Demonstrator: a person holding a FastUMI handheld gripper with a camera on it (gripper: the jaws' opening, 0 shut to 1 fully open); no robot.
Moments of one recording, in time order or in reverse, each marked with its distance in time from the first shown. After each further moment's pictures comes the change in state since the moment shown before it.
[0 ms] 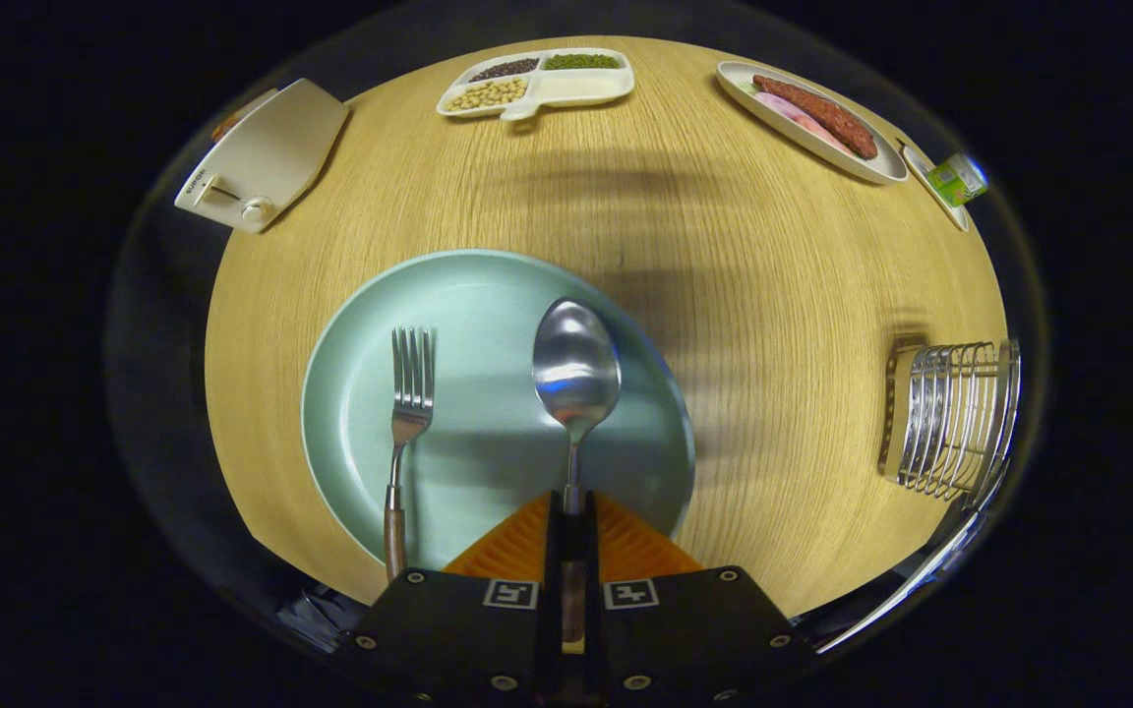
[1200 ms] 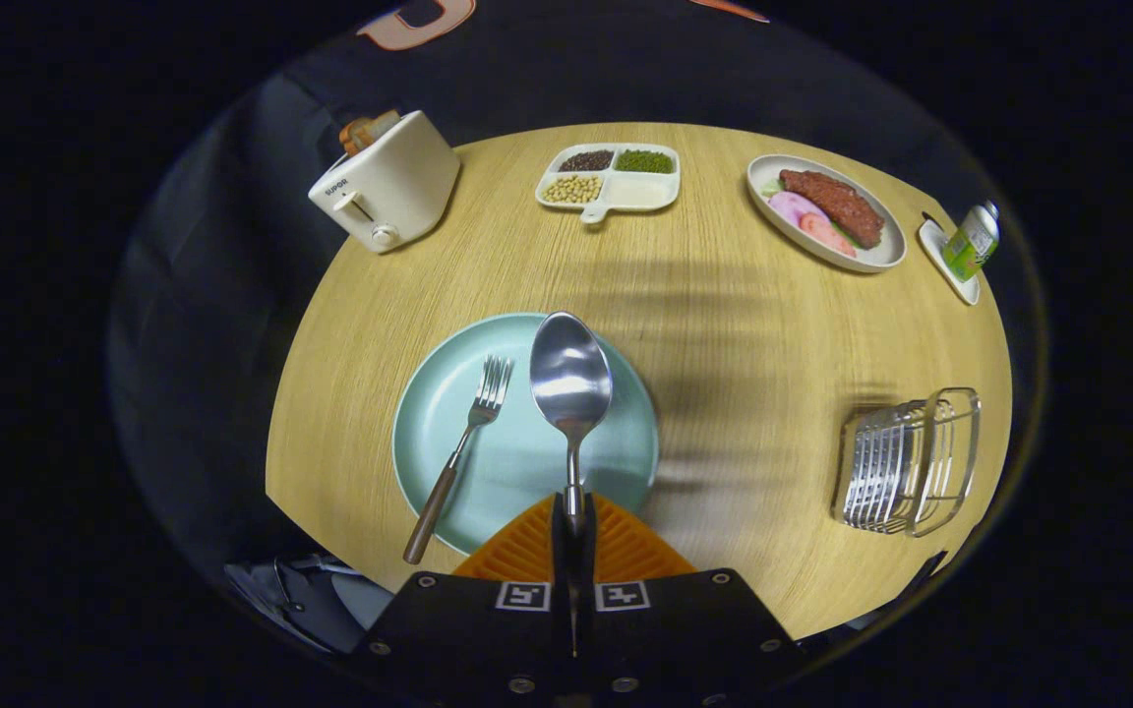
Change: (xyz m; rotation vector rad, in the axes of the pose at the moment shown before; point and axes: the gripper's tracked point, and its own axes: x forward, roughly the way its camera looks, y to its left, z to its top) arm -0.084 -0.023 0.007 -0.147 -0.309 0.130
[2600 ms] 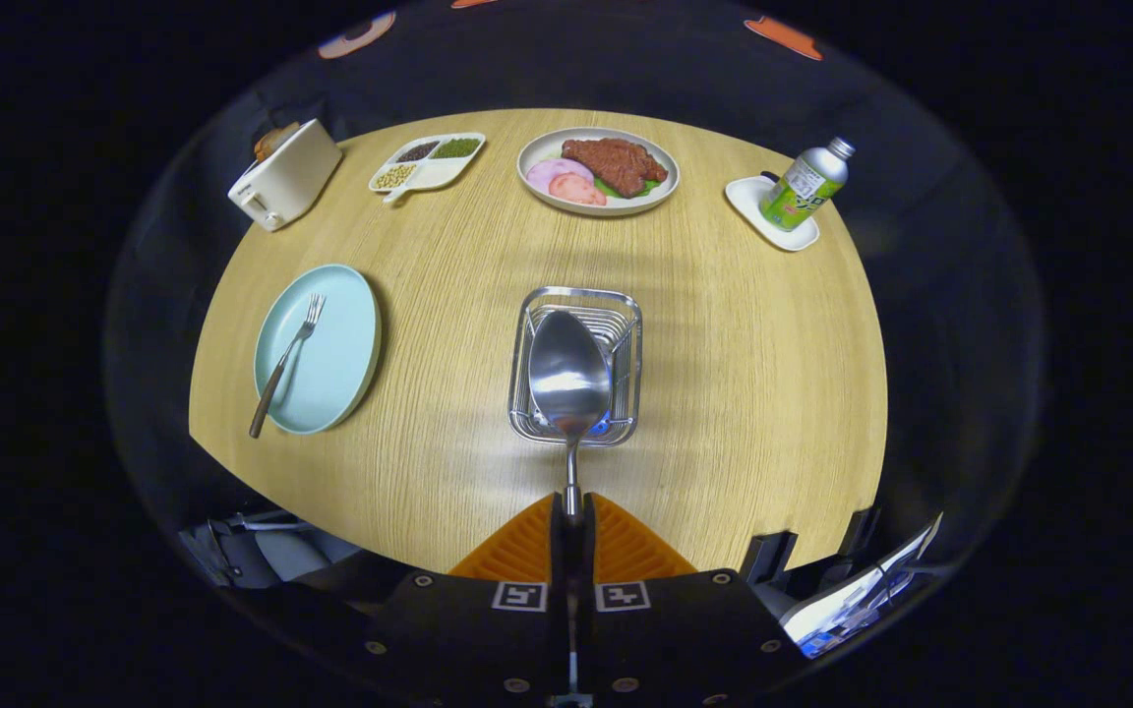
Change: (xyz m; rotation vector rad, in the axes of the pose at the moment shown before) arm -0.086 -0.203 -0.063 -0.056 0.186 -0.221
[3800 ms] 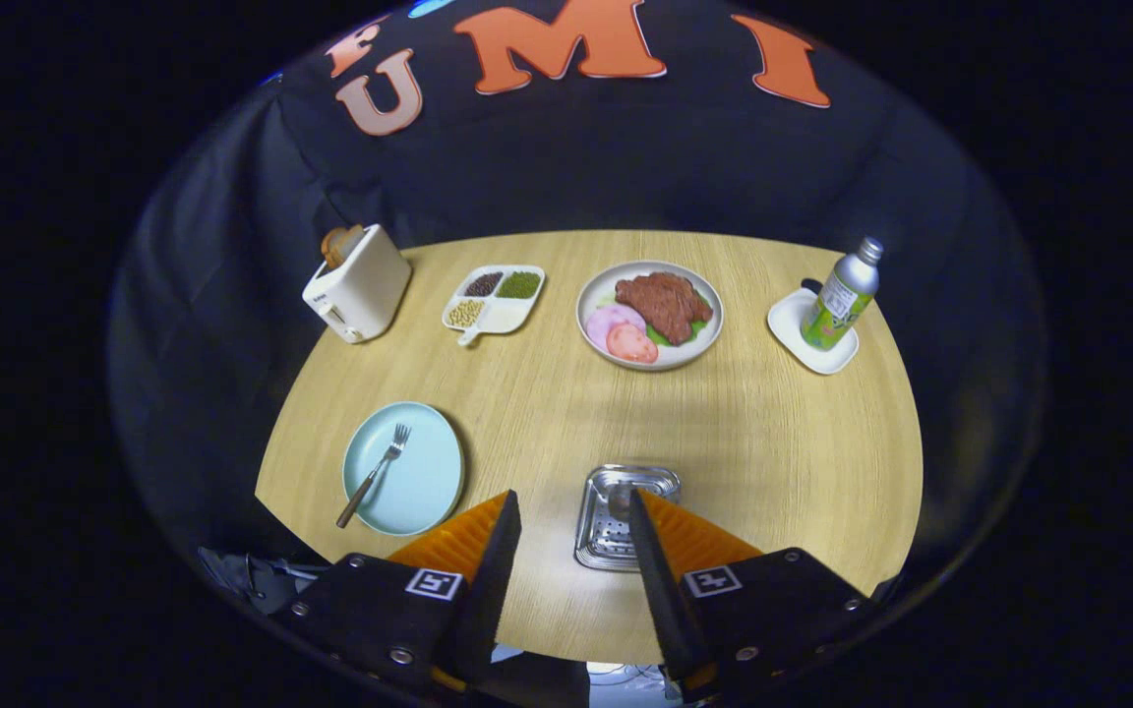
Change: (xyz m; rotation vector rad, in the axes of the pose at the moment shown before) arm -0.063 0.028 0.118 0.046 -0.482 0.207
